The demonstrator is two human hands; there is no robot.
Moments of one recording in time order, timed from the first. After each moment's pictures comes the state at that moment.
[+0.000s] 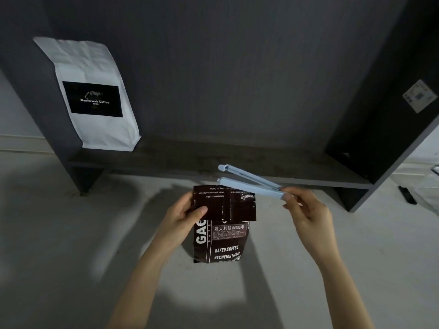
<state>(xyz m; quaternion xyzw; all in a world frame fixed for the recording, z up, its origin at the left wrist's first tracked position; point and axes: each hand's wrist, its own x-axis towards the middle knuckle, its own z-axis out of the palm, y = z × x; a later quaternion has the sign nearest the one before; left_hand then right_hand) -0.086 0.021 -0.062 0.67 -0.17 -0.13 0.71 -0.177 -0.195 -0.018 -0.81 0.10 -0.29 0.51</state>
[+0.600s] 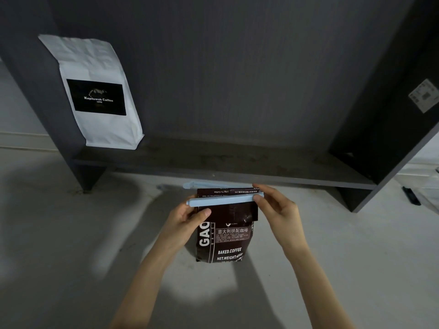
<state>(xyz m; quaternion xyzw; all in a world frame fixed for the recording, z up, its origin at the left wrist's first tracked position) -0.089 0.024 -0.071 0.67 -0.15 -0.13 0.72 -0.148 -0.165 -0.037 -0.74 0.06 -0.21 0.64</state>
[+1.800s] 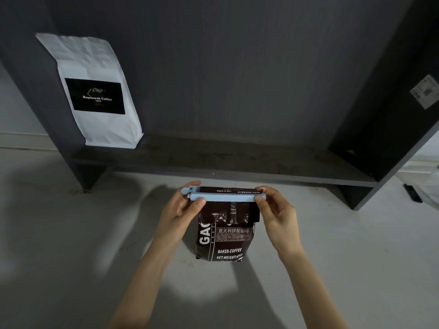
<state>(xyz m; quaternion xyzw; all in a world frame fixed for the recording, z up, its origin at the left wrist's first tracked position) -0.088 0.027 -0.061 0.64 -0.16 -0.08 0.75 -0.148 -0.160 -0.052 -0.71 0.07 -0.24 0.66</state>
